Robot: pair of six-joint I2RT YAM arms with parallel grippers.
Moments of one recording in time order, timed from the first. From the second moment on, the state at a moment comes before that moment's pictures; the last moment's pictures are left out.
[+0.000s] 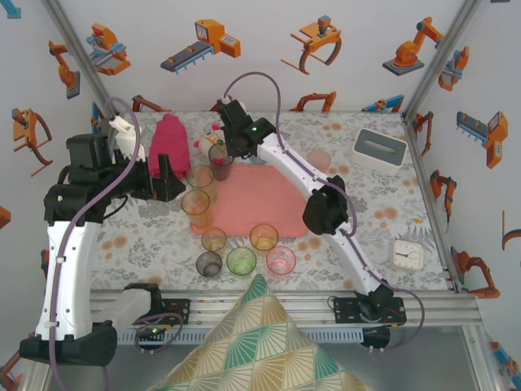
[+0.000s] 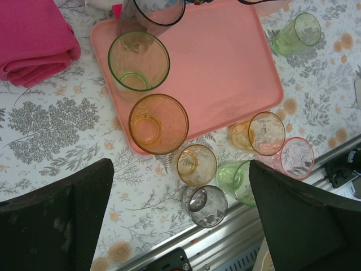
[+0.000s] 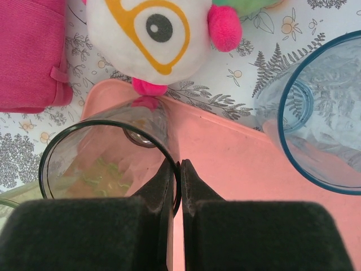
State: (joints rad) left arm -0.09 1.02 1.39 -1.04 0.44 0.00; right arm 0.76 2.50 2.57 -0.91 0.15 0.38
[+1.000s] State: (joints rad) left arm -0.08 1.03 1.39 -1.03 0.45 0.00; right arm 0.76 2.50 2.58 -0.89 0.12 0.39
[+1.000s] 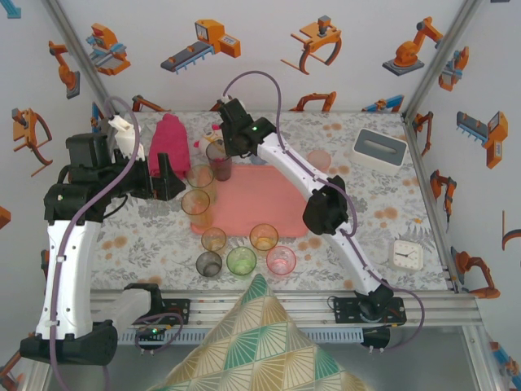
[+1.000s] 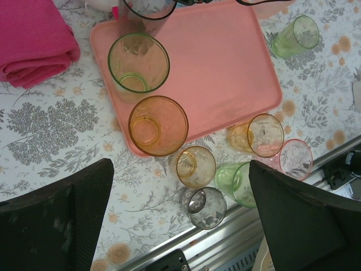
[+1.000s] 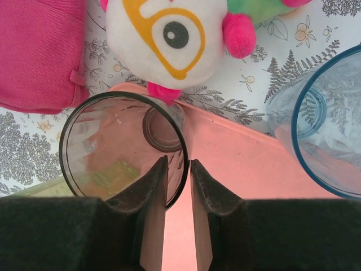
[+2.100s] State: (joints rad) left arm -0.11 1.45 1.60 -0.91 0.31 0.04; right arm 0.75 2.41 2.54 -0.89 0.08 0.37
